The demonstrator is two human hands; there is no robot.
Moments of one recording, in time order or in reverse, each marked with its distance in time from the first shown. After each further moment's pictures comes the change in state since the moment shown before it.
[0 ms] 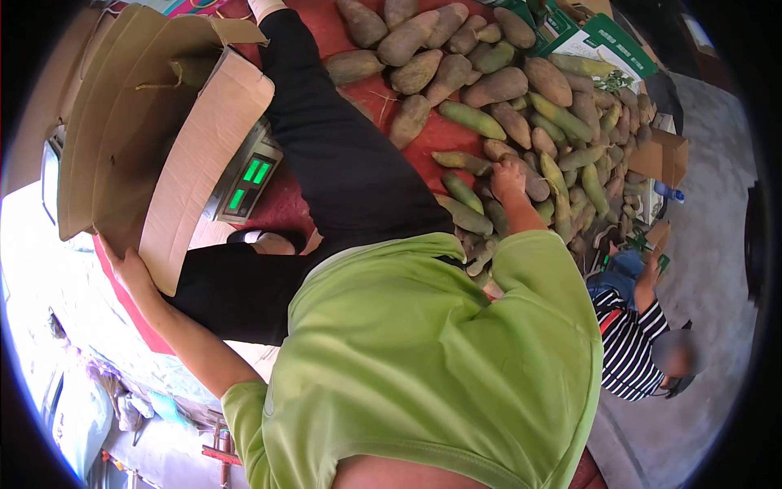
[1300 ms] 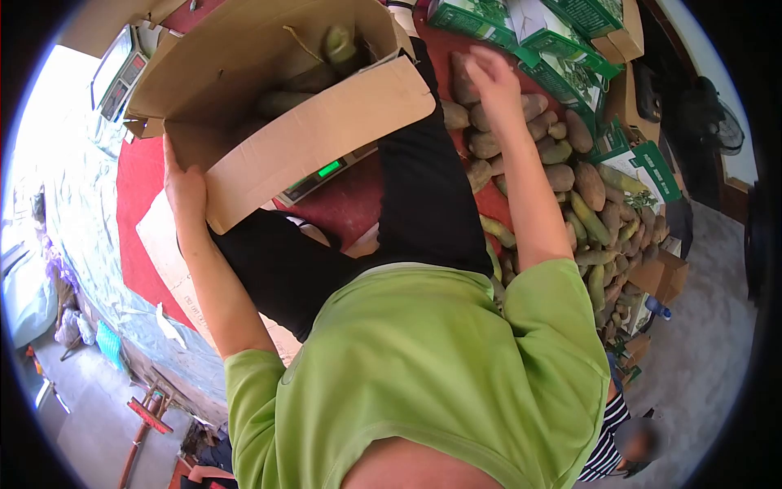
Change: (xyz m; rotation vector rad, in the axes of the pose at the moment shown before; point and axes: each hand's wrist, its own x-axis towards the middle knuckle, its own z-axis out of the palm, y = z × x) left_hand -0.004 0.009 -0.010 -0.087 -0.032 -0.067; right_hand -0.014 -0.255 -0.336 1.555 0.374 -0.815
